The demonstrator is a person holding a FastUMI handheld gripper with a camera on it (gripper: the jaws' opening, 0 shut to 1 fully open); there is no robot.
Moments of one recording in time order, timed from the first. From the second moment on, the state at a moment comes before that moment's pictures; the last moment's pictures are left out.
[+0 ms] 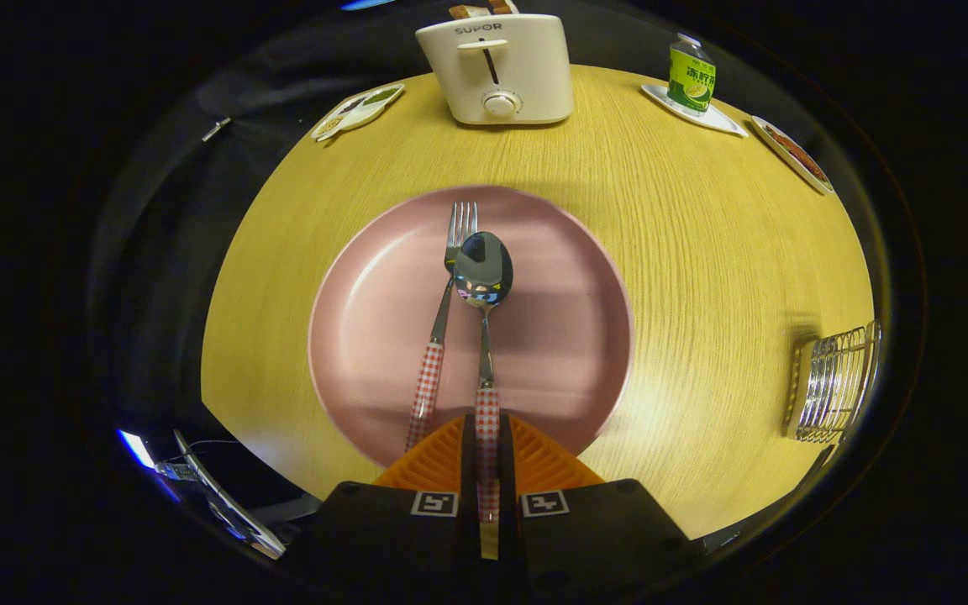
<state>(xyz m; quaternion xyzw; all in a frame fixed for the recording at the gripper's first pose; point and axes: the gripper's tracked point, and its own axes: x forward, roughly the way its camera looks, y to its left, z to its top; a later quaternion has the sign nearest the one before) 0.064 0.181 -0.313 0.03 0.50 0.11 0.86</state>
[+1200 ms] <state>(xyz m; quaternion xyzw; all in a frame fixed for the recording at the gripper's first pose) -0.022 -0.069 -0.164 -0.04 0.53 0.10 0.84</state>
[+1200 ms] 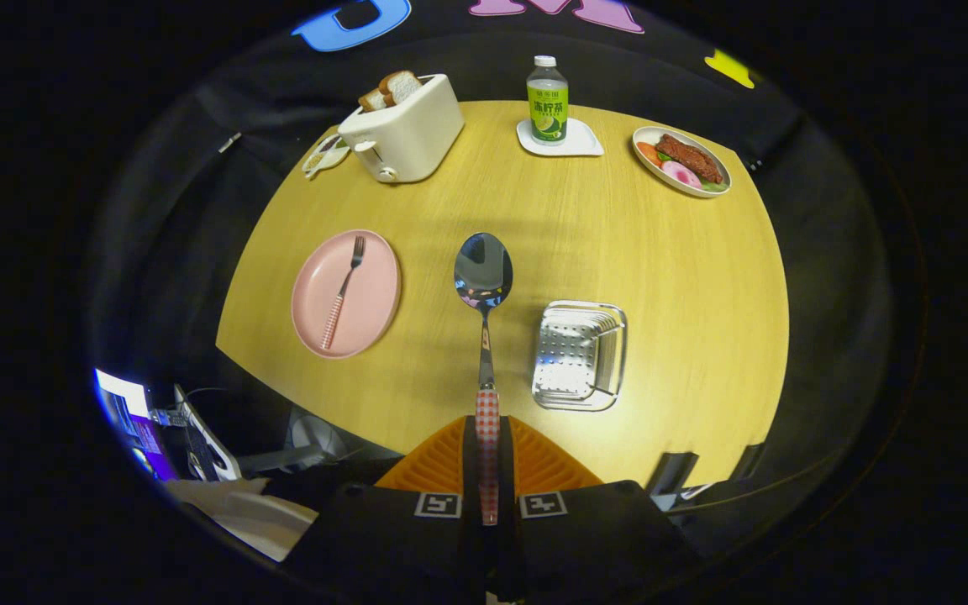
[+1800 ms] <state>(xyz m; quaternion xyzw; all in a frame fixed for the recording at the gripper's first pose) -0.033 -0.143 -0.182 -0.16 0.68 0.12 0.70</state>
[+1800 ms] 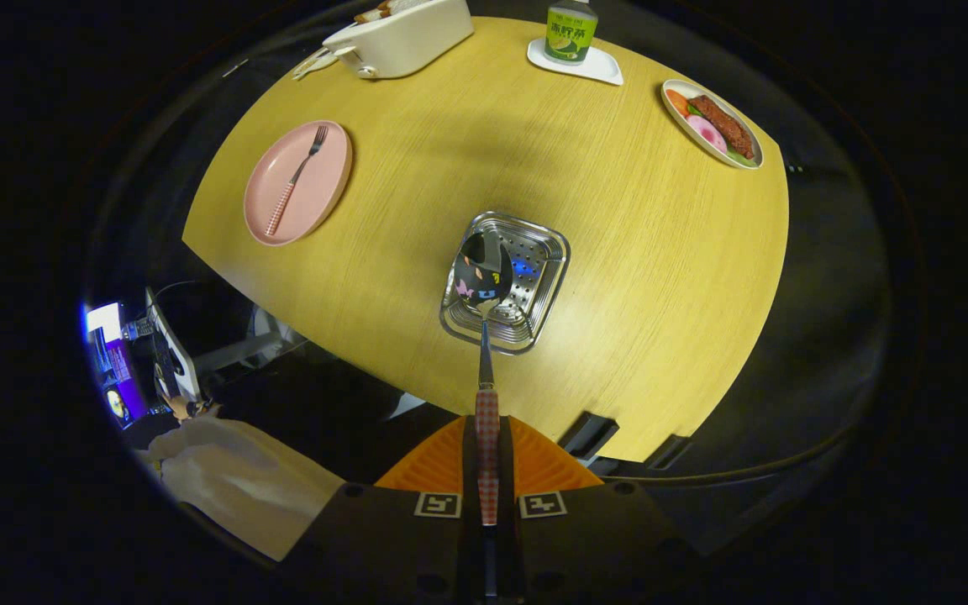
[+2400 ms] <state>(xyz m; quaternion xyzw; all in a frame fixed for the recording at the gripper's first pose) -0.011 -0.160 -0.223 -0.23 0.75 0.13 0.61</state>
